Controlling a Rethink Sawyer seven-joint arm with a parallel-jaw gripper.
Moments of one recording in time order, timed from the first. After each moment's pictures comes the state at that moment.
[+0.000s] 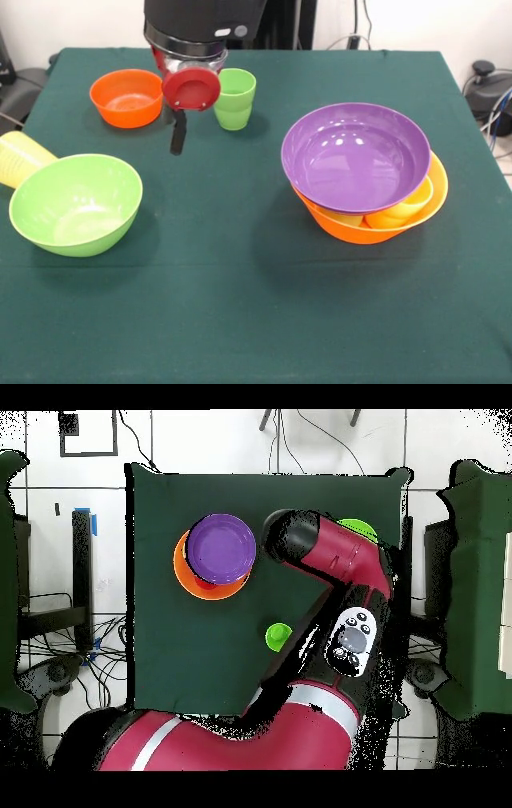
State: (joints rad) arm -0.08 -0.39 -0.43 1.27 0.29 0.66 2.60
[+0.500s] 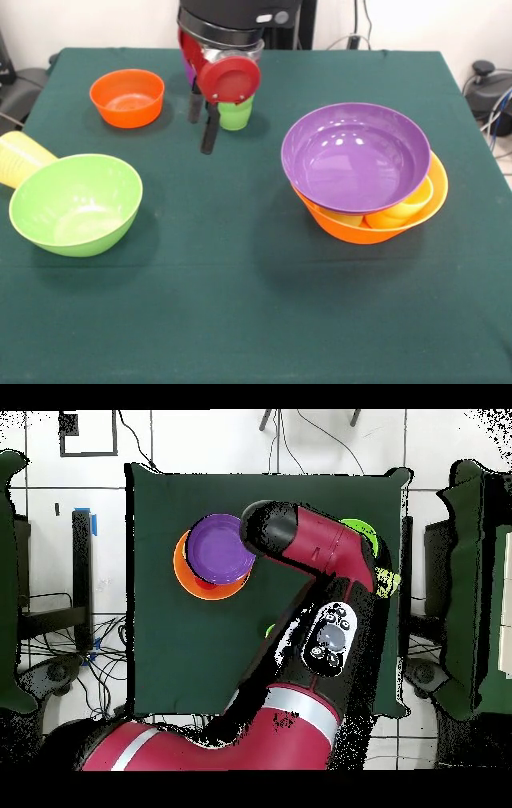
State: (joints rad) arm -0.04 -0.41 -0.43 1.24 0.29 0.67 2.60
